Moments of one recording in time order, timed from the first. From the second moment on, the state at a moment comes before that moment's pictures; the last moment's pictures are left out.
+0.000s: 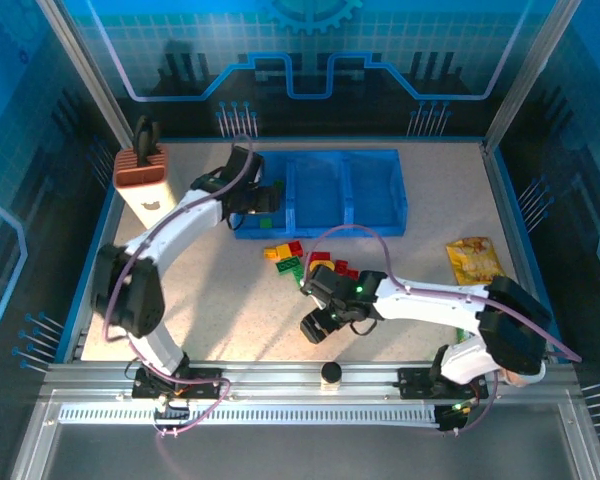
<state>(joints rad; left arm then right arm) -0.37 1.63 1.37 -0.64 -0.07 -0.41 1.07 1.47 0.88 -0.64 -0.03 0.40</state>
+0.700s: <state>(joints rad) -0.37 1.09 0.98 -0.63 -0.09 -0.51 1.13 1.78 1.12 -0.73 0.07 0.33</state>
